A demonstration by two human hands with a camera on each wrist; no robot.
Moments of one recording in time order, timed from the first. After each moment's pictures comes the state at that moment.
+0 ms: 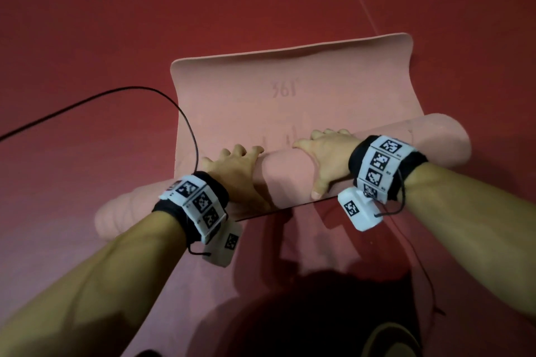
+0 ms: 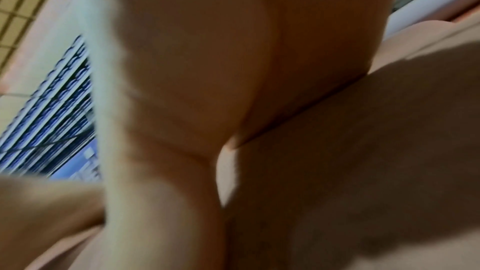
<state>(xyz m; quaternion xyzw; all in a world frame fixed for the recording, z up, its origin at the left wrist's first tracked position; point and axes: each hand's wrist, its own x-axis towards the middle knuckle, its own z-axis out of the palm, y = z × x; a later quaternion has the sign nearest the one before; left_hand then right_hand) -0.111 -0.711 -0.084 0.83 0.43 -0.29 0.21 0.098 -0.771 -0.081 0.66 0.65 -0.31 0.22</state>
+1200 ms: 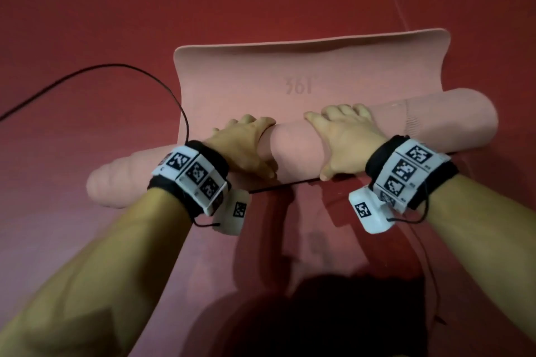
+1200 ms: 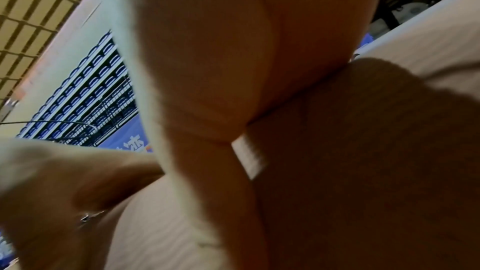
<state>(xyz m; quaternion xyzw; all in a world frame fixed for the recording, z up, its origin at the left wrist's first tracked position) -0.092 -0.646 -0.088 0.84 0.42 -0.24 0.25 0.110 -0.741 -0.092 0.70 0.67 -0.17 0.17</state>
